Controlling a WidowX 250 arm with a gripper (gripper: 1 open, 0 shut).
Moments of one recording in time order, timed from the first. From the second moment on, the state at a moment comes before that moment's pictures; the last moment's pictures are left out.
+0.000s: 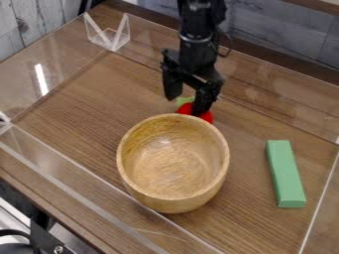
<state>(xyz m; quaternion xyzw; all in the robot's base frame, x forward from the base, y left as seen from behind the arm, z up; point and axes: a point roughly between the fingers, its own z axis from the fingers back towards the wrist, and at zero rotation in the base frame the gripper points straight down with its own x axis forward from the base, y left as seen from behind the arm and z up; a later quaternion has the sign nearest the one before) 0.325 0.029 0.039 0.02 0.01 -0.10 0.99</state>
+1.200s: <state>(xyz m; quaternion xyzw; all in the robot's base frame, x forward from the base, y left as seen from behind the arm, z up) 0.330 0.055 0.024 0.01 0.01 -0.06 1.00</state>
